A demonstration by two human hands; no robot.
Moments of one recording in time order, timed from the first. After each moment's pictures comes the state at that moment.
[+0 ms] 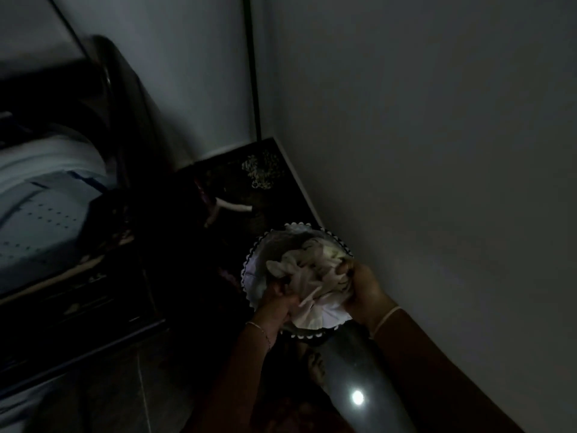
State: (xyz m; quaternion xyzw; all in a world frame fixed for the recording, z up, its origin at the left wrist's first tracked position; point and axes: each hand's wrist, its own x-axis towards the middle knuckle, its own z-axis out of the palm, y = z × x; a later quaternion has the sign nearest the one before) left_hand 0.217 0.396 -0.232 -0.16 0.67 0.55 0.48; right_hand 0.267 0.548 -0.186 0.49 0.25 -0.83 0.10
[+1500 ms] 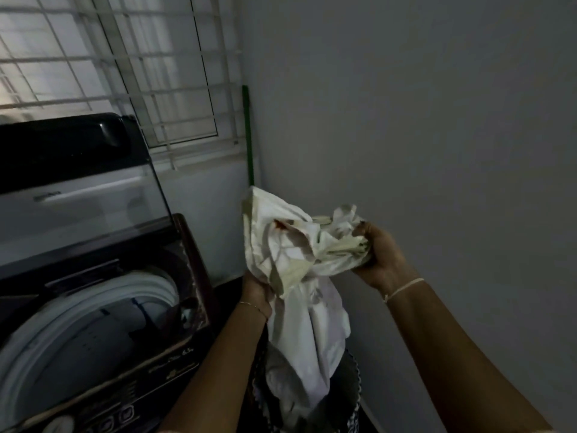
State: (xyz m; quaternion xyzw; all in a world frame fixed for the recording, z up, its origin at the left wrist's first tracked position) left_hand 0.135 0.388 0.034 -0.12 0.51 0.79 0.33; right_hand 0.239 0.547 0.093 0.24 0.37 -0.88 -0.17
